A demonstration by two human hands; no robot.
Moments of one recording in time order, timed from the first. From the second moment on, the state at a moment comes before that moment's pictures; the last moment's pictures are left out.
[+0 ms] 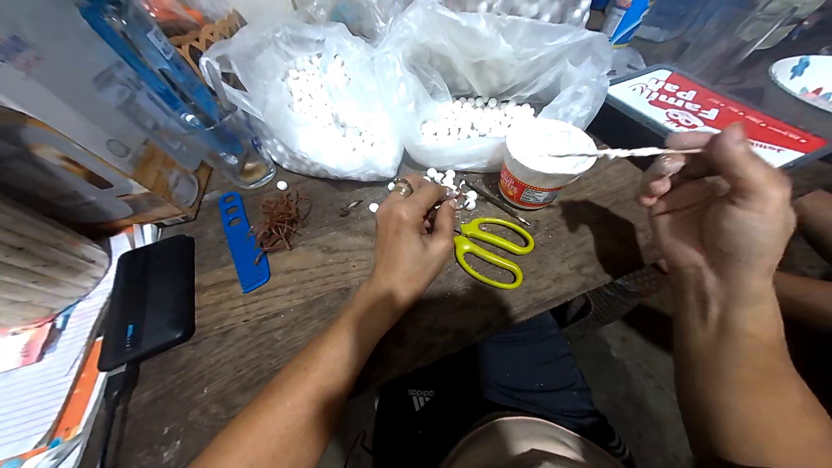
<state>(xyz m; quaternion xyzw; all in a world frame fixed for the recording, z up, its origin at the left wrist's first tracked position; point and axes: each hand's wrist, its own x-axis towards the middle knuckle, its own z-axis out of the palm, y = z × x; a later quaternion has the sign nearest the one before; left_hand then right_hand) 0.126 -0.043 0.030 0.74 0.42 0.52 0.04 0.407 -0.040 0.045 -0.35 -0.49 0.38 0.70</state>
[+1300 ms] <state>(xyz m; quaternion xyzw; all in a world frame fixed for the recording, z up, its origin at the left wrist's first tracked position) 0.063 -0.028 0.037 0.67 0.51 0.53 0.09 0.245 0.059 0.066 -0.35 -0.75 0.42 0.37</state>
